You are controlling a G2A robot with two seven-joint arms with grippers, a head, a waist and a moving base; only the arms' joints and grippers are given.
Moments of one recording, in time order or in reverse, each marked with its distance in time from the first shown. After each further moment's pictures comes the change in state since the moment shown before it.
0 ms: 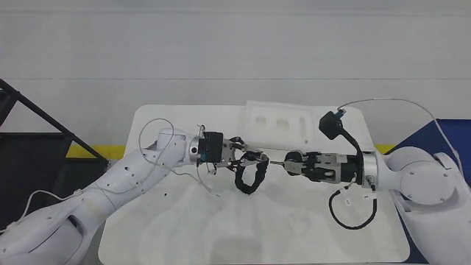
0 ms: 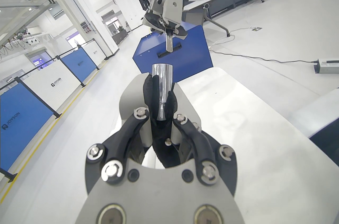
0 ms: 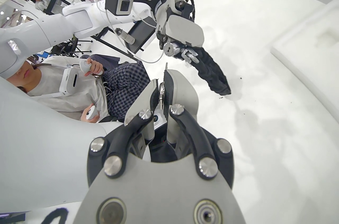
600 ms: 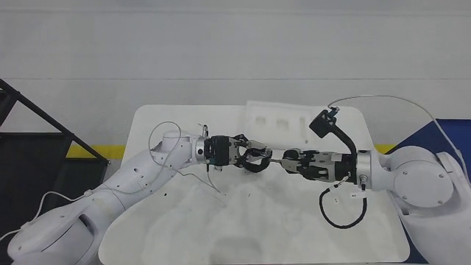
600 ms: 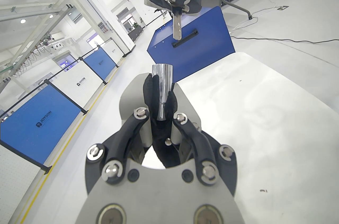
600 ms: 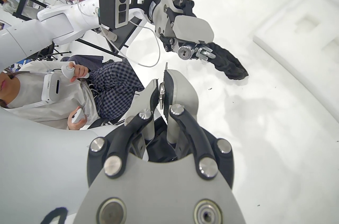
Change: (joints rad) left arm 0.025 -0.056 -0.029 0.071 0.080 0.140 0.017; right arm 0.033 0.013 -0.033 -0.086 -0.140 0.163 0.002
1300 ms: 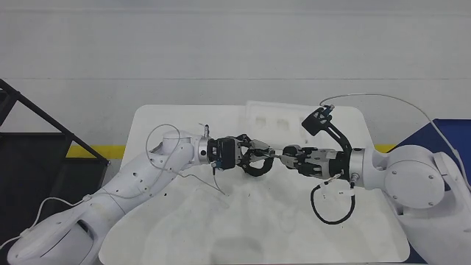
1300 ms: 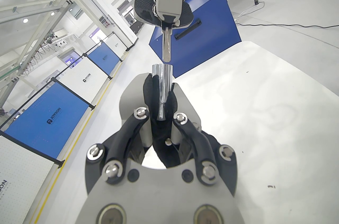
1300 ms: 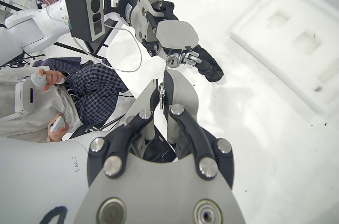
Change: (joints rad) left arm 0.055 0.003 -0.087 -0.079 0.061 -0.003 -0.101; right arm 0.037 0.009 -0.049 -0.034 -0.135 0.094 -0.012
